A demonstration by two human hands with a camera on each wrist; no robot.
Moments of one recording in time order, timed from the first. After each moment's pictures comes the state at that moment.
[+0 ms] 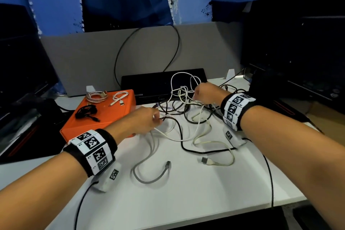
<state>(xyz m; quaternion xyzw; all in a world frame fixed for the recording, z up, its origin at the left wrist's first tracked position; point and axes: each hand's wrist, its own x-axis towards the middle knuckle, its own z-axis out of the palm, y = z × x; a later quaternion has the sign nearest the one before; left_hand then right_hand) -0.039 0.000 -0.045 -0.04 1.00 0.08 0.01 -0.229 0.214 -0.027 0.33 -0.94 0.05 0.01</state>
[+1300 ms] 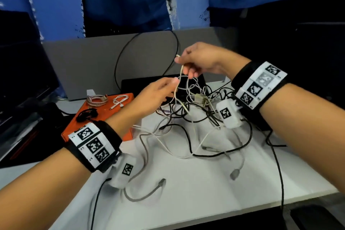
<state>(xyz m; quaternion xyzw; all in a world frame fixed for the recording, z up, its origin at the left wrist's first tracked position) -0.041 0.048 0.019 0.05 0.86 0.48 -0.15 -0.149 0.222 0.116 0.35 -0.79 0.47 -0.15</state>
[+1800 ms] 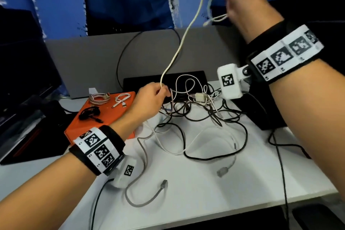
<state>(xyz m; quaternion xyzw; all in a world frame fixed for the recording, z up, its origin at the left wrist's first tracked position) -0.026 0.049 0.016 -0.05 0.92 0.30 -0.26 -0.153 0.242 0.207 0.38 -0.51 0.75 0.20</state>
